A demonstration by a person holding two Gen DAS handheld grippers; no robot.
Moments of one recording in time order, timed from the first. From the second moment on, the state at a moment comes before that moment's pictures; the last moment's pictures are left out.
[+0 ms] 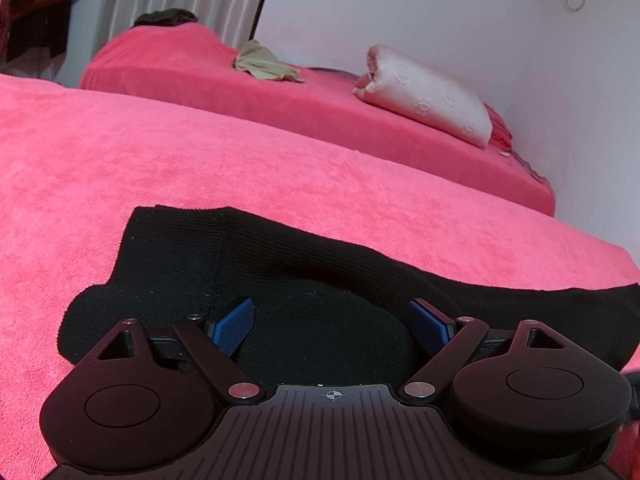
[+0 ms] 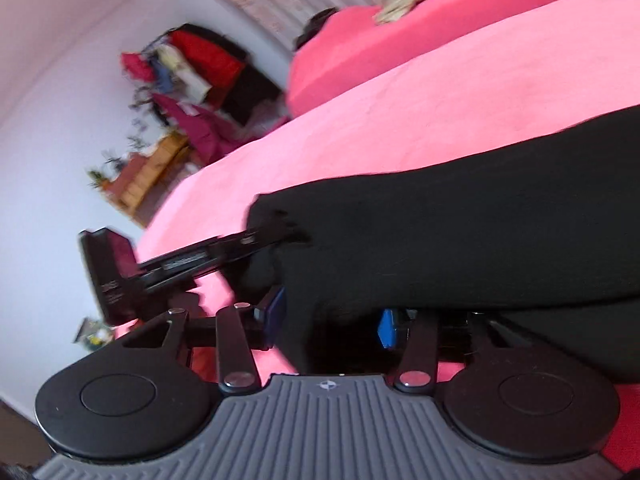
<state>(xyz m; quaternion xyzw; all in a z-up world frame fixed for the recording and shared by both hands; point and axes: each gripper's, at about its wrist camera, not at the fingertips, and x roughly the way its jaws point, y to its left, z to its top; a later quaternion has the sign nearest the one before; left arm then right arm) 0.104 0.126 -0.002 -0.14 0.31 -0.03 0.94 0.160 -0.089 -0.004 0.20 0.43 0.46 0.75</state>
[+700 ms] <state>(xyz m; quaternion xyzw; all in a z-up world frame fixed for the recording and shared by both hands) 0.091 0.127 0.004 -0.14 0.31 -0.01 0.94 0.191 -0.354 -0.011 0.37 0.36 0.17 0.84</state>
